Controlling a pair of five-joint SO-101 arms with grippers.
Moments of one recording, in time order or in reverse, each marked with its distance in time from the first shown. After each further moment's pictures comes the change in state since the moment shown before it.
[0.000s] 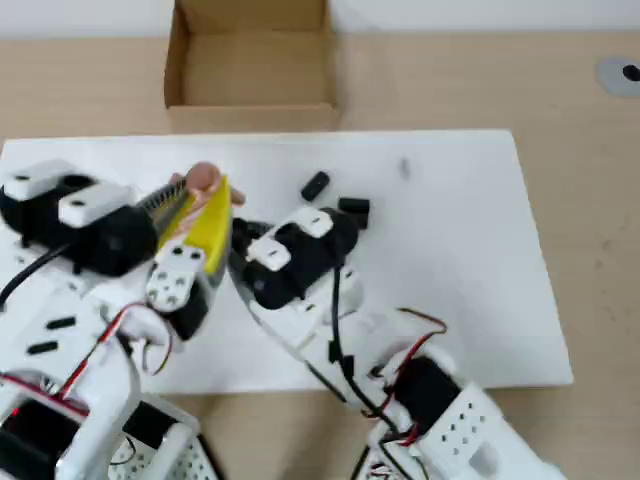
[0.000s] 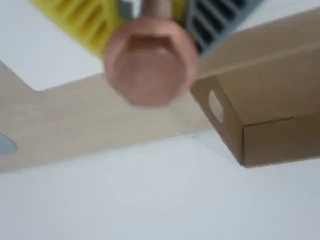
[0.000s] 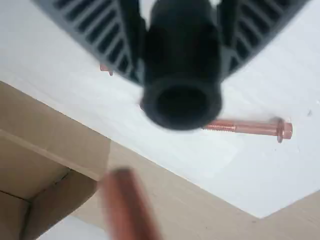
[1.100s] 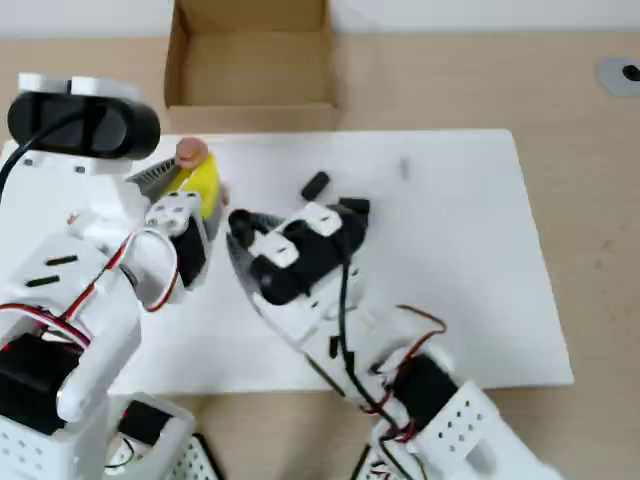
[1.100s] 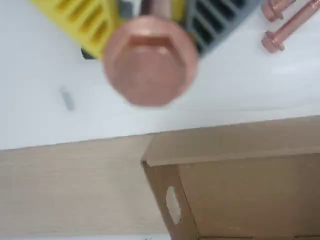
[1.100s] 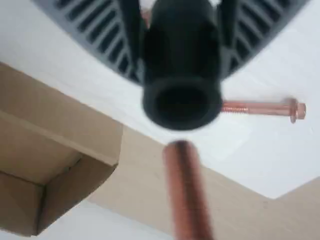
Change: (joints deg) left arm -6.7 19.7 -21.1 17.1 7.5; right arm 1.6 0.0 2.4 -4.7 0.0
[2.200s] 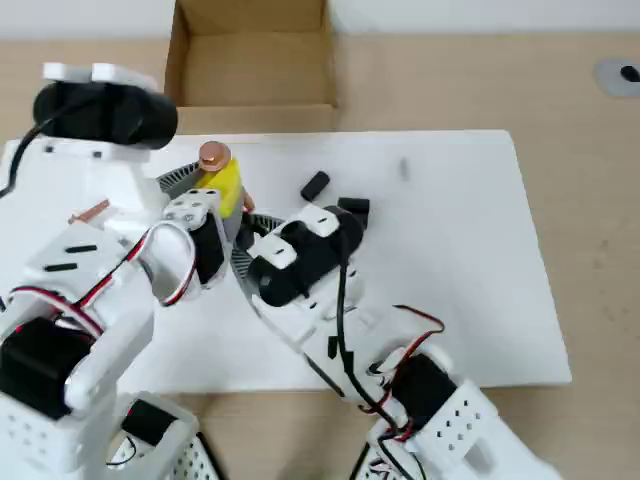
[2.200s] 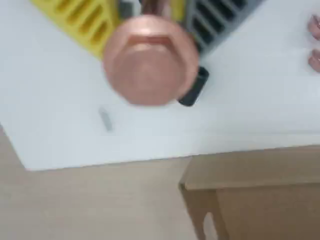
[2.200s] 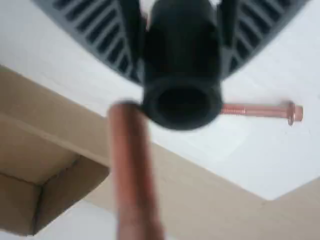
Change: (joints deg) left arm 4.6 4.4 -4.3 2.8 5.1; right arm -0.2 0.0 0.0 0.0 0.0
